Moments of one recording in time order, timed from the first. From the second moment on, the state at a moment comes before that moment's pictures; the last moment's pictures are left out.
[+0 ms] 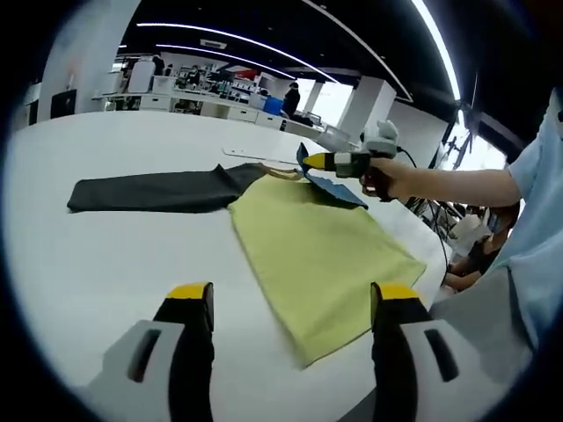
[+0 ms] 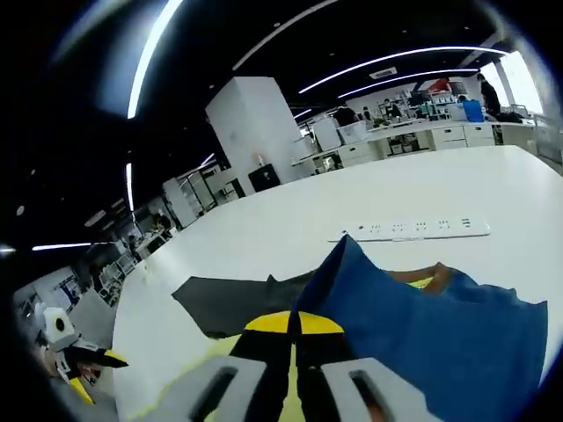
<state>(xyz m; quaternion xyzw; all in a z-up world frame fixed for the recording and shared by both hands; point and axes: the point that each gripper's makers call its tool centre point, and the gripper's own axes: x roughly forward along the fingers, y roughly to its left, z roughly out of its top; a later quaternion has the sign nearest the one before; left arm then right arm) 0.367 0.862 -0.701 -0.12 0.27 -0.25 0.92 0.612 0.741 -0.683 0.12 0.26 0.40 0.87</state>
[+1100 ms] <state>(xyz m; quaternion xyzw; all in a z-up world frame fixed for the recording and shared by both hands) 0.365 0.865 -0.701 -0.12 0.27 -0.25 0.92 0.589 0.814 -0.739 0.08 0.31 0.43 0.84</state>
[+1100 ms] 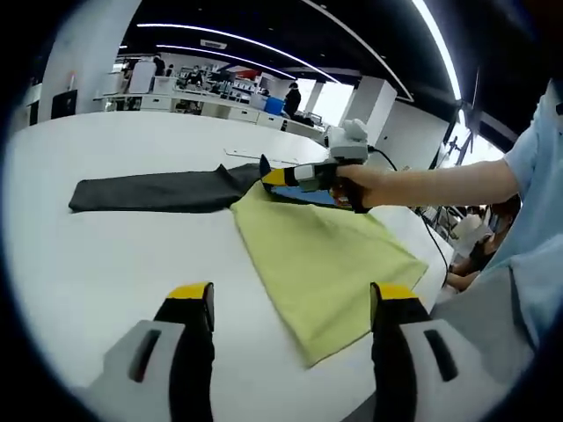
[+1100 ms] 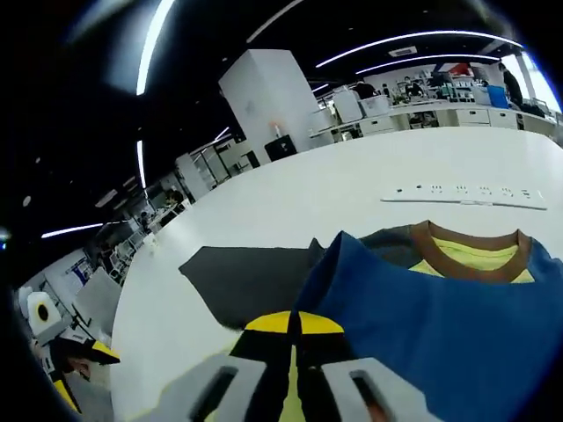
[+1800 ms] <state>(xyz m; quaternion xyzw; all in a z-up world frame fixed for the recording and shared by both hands) 0.366 0.867 -0.706 -0.12 0.27 -0.24 0.92 0.591 0.827 -0.753 0.04 0.30 0.45 0.84</state>
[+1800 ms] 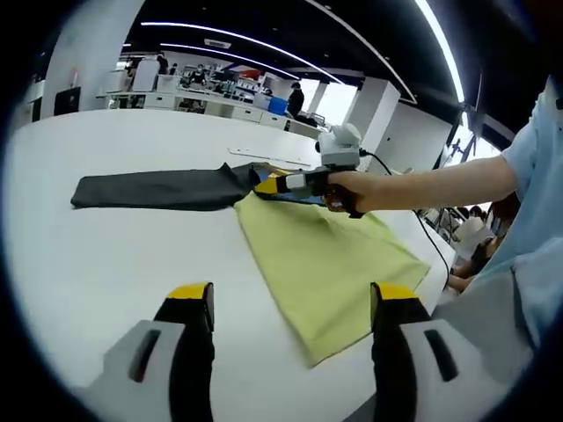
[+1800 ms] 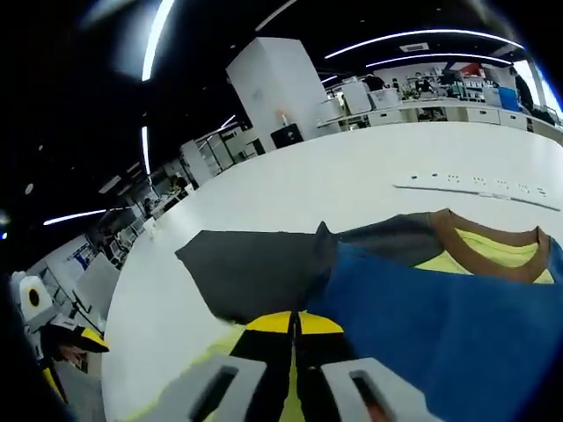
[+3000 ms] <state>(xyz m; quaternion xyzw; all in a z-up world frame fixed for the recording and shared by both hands) 0.362 0.862 -0.720 -0.11 0.30 -0.25 0.91 0.594 0.762 -0.728 -0.02 0.24 0.46 0.86</state>
